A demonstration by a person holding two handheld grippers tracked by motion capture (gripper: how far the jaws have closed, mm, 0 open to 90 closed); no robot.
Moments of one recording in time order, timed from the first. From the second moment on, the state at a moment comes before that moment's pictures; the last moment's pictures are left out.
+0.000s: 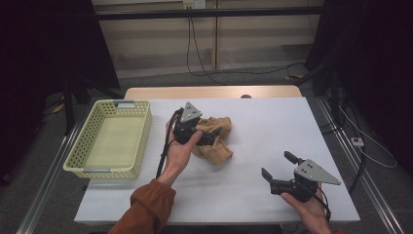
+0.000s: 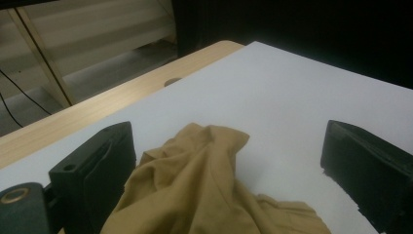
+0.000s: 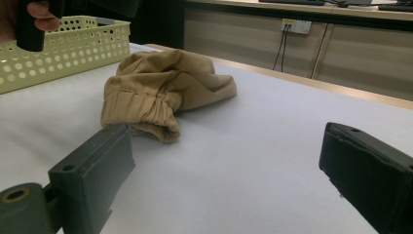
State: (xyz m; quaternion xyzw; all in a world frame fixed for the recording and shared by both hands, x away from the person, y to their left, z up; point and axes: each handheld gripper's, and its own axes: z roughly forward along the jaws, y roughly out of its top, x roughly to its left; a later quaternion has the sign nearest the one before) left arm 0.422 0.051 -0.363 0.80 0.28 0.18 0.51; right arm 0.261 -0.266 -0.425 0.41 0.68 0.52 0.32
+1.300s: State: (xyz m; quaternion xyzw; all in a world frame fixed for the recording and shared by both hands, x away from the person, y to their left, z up) left arm 0.376 0.117 -0.347 0.79 0.26 0.21 0.51; right arm 0.261 -0.264 -0.425 0.41 0.68 0.52 0.32
